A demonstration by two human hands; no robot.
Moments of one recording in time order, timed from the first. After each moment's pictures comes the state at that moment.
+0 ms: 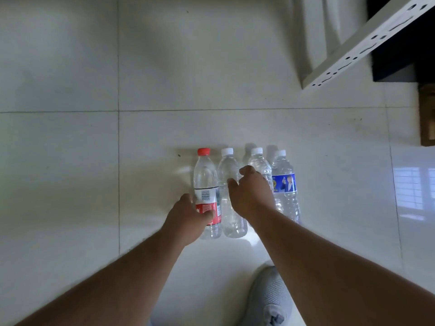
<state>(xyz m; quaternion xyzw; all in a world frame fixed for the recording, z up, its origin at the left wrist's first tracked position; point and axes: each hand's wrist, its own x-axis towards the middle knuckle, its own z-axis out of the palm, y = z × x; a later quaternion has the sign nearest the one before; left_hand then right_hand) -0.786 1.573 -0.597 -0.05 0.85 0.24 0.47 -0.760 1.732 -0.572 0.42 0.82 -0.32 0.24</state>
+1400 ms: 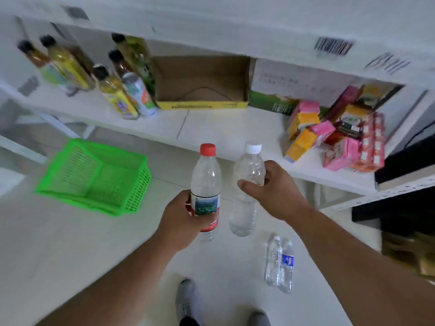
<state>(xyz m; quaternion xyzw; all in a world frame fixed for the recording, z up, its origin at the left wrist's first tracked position) -0.880 1.435 -0.038 -0.10 0.83 0.51 0.18 -0.906 1.669 -0.011 0.14 0.85 -0.50 0.11</state>
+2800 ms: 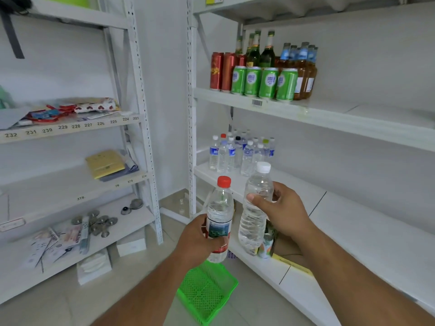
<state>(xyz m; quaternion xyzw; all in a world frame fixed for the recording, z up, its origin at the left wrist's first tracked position) -0.805 1.109 0.378 -0.11 0.80 0.58 -0.11 -0.896 1.322 0.468 -0.22 0.81 -0.54 -0.05</state>
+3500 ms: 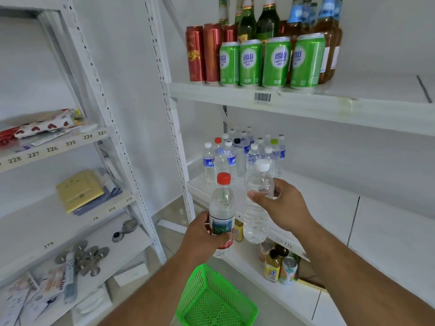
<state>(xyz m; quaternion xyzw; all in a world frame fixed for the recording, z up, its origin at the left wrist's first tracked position) -1.044 1.030 0.371 -0.11 0.82 0.55 -0.09 -1.131 1.241 0.434 -0.15 0.83 -0.54 -0.05</state>
